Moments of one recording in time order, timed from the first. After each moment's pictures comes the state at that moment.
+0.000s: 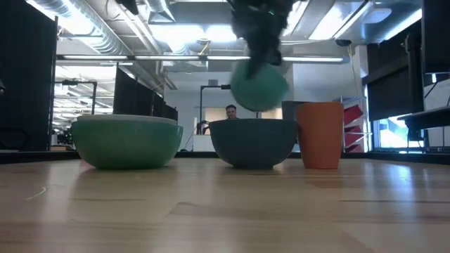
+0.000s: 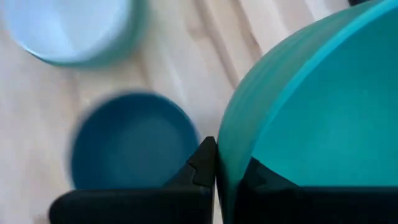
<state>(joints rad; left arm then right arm) 0.36 1.27 1.77 -1.51 -0.07 0.17 -0.26 1.88 1.76 -1.03 -0.06 0.09</state>
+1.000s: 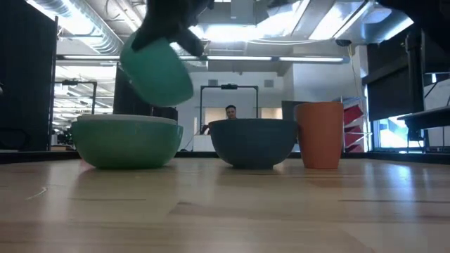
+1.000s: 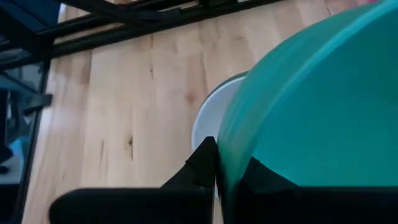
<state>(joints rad) 0.39 1.10 1.77 -1.53 -0.07 0.03 0.05 2.27 2.24 -0.79 -0.10 0.28</state>
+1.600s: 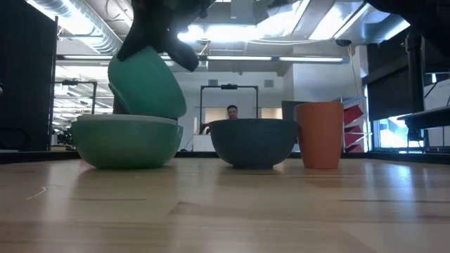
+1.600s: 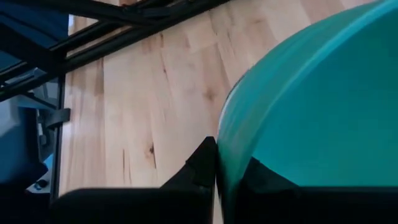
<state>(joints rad) 0.38 1.09 1.77 -1.53 -0.07 0.07 0.06 2.33 2.24 -0.71 -0.13 0.43</state>
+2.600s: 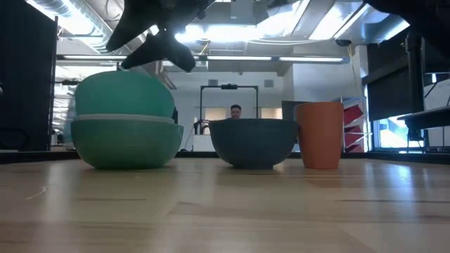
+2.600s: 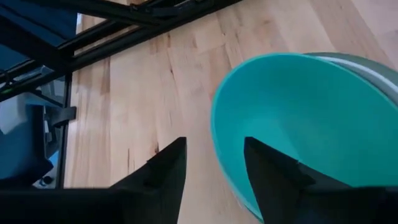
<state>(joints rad) 0.38 1.09 1.77 -1.53 -0.07 0.13 0.06 2.34 2.24 -0.69 -0.14 0.41</state>
